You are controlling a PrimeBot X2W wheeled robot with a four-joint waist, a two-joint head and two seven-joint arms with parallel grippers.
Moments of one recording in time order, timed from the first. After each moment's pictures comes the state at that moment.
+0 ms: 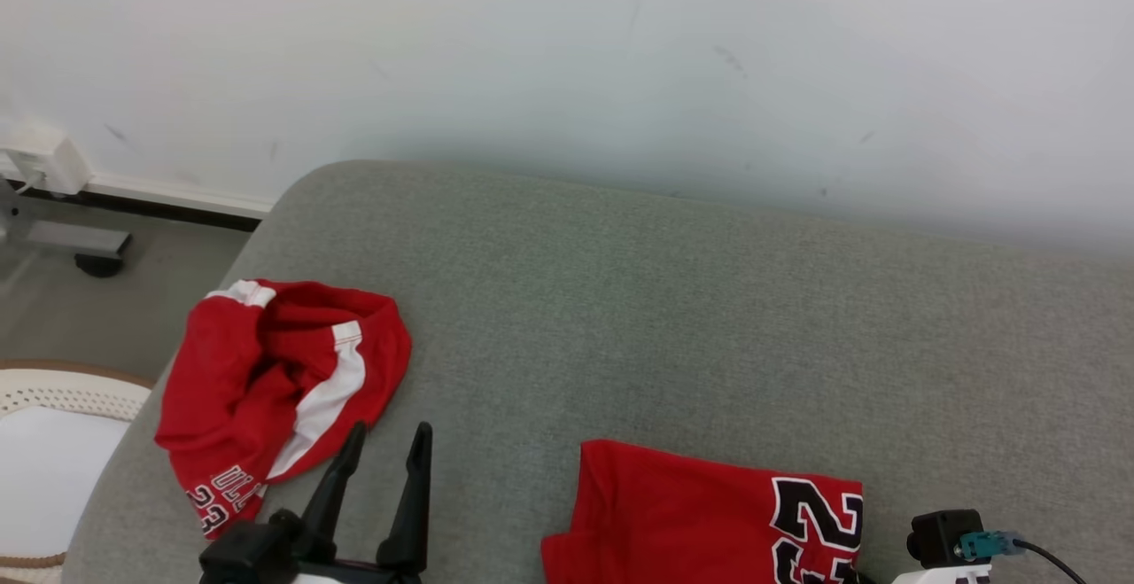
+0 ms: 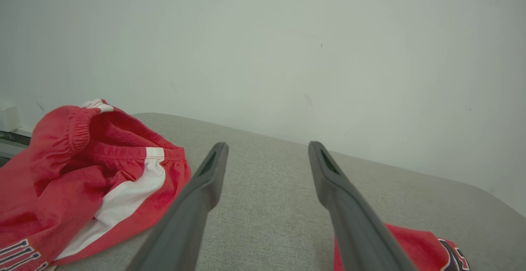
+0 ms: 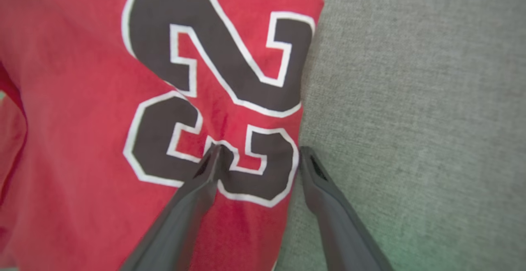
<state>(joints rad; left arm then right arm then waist) -0.01 0.06 -0.13 0.09 -0.28 -0.13 -0.26 -0.10 -0.15 0.29 0.40 0.58 0.13 0.42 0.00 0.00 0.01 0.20</state>
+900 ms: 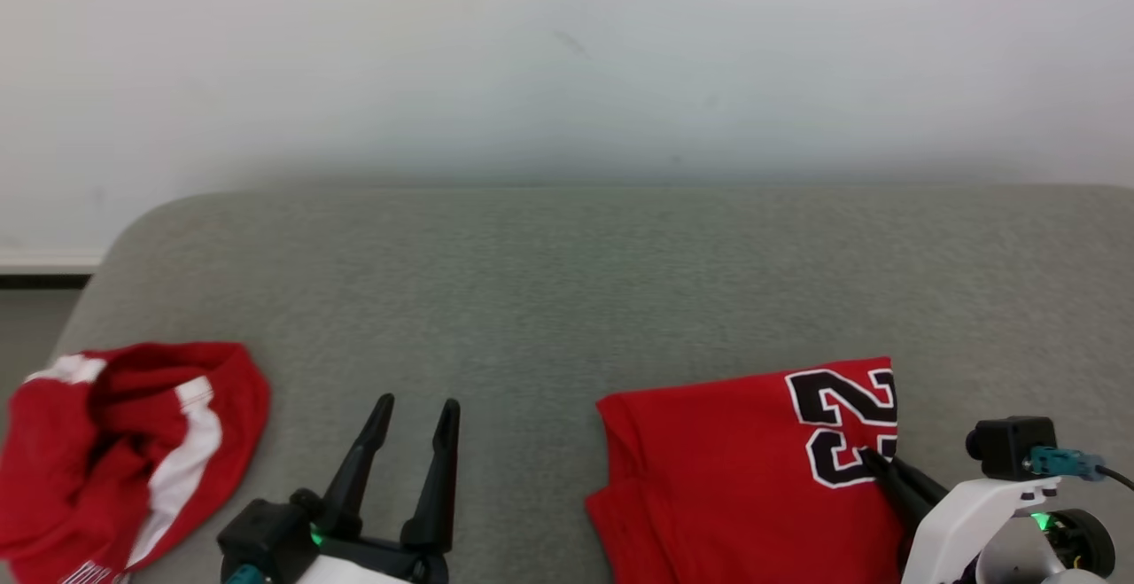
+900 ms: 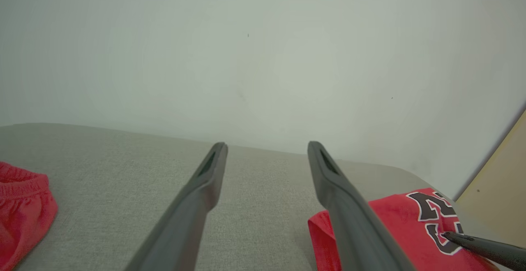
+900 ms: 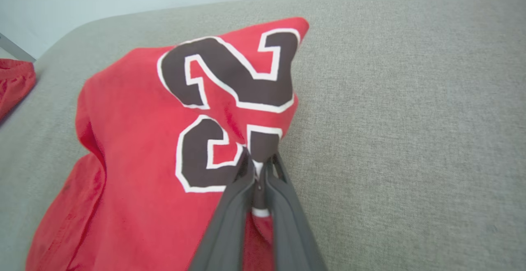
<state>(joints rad) -0.04 0.05 -0.18 0.05 -0.31 -0.13 -0.26 -0.20 -0.24 0.26 0.29 0.60 0.13 0.33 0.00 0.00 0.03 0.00</state>
